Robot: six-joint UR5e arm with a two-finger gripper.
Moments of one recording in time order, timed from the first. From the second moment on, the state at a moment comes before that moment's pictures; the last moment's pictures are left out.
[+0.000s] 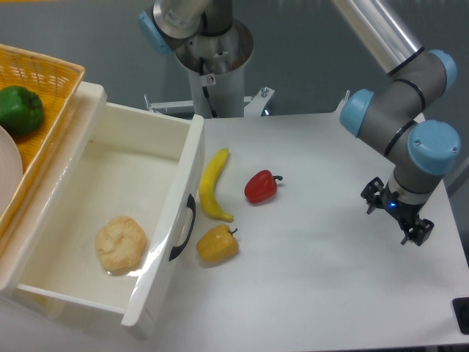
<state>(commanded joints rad) 2.77 -2.19 -1.37 -1.09 1.55 1.63</state>
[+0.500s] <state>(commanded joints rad) 2.72 -2.18 -1.39 -1.09 1.56 1.60</state>
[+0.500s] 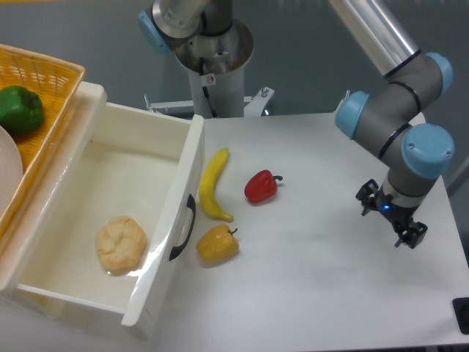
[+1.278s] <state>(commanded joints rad) 2.60 -2.16 -1.46 -1.09 1.63 1.19</state>
